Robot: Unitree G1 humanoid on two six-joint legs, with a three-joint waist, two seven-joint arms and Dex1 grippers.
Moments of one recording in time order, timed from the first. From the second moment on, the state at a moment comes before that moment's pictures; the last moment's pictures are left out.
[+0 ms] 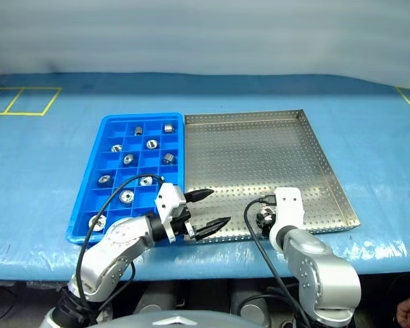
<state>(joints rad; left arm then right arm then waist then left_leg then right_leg) -0.02 0.32 -0.34 -0.44 -0.33 0.45 -0.62 0.00 -0.07 -0.13 -0.84 0.14 1.59 0.10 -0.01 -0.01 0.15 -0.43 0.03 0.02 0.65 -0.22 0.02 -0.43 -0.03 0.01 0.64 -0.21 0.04</state>
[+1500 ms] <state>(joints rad) 0.48 0.44 0.07 -0.70 -0.39 0.38 -0.50 -0.31 -0.23 0.40 -0.49 0.29 1.06 0.41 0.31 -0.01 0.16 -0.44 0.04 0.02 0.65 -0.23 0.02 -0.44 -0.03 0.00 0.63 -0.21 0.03</state>
